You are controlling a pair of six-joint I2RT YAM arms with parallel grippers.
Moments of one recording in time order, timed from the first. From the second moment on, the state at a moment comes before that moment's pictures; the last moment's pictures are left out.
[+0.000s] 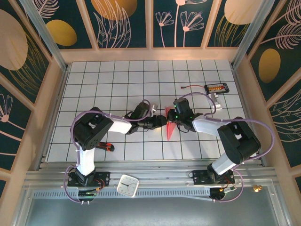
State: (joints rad) left arm -0.76 1.95 0.89 0.45 0.47 -0.99; right arm 0.56 1.56 0.70 0.04 -0.05 0.69
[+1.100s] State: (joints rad) left arm -0.72 1.96 0.84 0.48 0.39 -1.03; right arm 0.51 1.54 0.68 0.09 -0.16 0.70
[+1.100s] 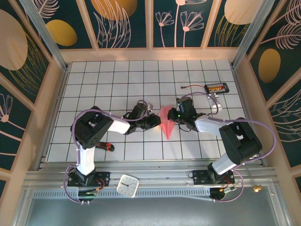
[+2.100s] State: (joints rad) left arm -0.68 1.92 0.70 0.66 0.37 -1.14; right arm 0.51 1.52 0.72 0.08 -0.23 0.68
